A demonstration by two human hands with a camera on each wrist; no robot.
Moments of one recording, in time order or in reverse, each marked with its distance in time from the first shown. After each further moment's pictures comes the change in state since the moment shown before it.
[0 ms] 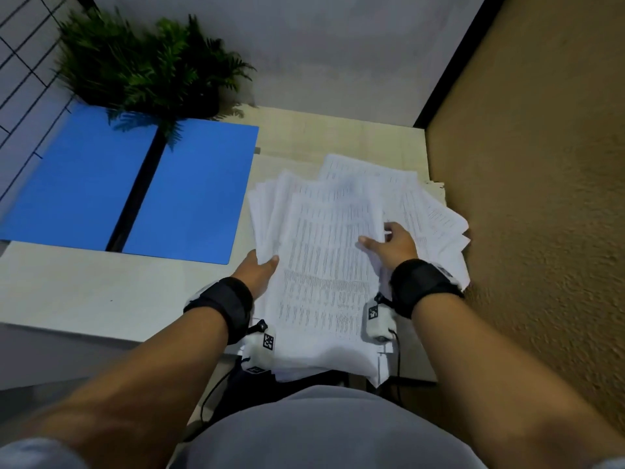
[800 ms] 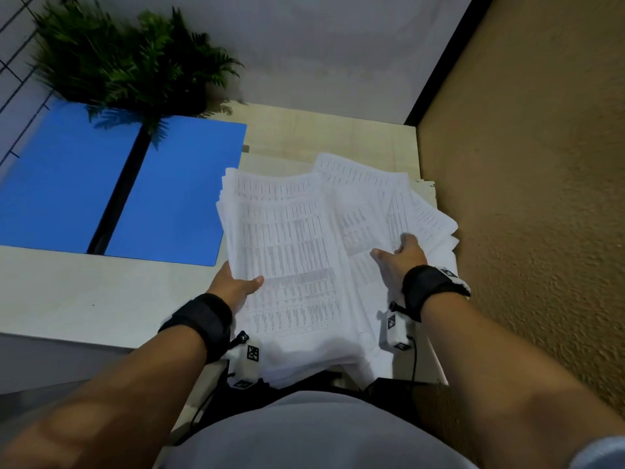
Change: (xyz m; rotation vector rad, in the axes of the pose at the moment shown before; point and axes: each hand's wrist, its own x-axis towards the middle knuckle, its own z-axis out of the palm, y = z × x) left_hand -0.021 -0.013 -0.003 -0.247 0.035 0.009; right_hand 0.042 0.049 -0.042 -0.321 0.105 0.115
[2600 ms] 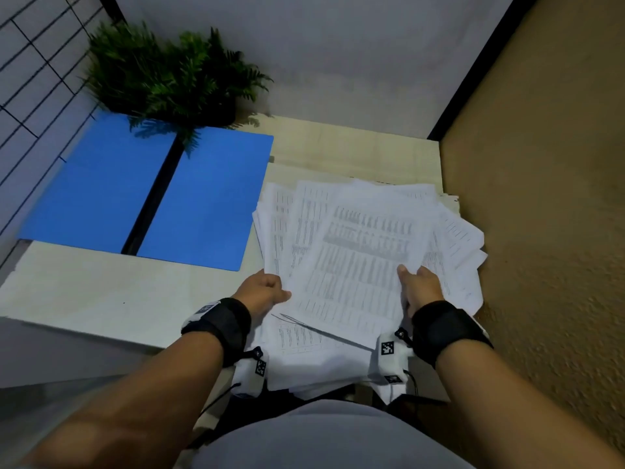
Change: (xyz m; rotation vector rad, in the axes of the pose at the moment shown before) left_hand -0.017 0.017 -0.001 0.242 -0.142 0.065; right_hand -0.038 0.000 0.022 0.399 0.021 0.093
